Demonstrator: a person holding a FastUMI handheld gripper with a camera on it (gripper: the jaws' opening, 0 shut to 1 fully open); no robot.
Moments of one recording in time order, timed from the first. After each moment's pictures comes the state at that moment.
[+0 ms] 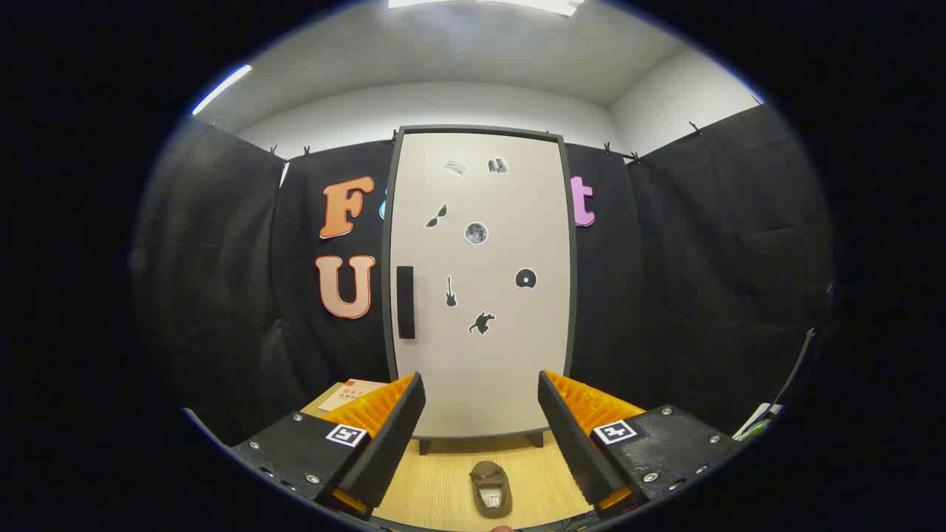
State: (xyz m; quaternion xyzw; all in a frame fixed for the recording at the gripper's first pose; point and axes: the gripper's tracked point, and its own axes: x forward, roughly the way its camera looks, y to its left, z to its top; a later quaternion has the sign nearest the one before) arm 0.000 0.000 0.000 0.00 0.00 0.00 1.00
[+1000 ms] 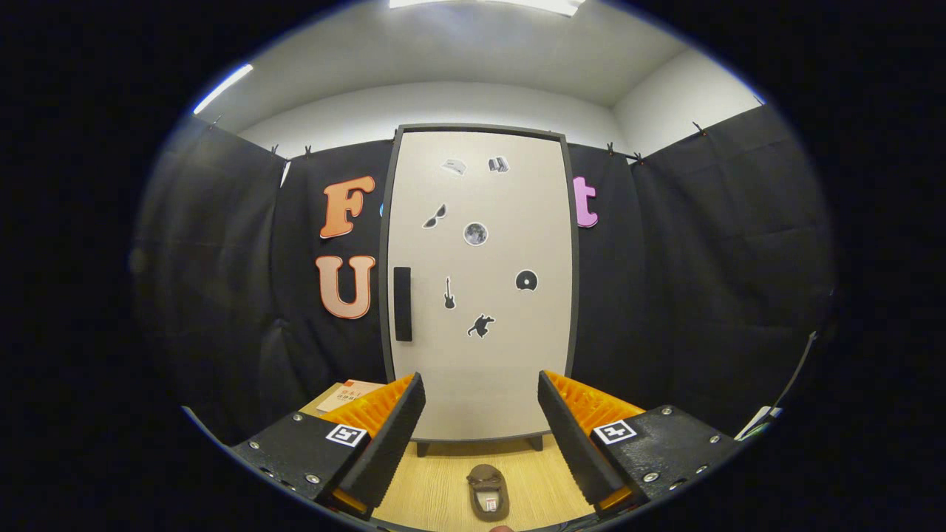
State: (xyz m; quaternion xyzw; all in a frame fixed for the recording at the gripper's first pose) arm 0.013 -0.001 0.003 0.00 0.00 0.01 1.00
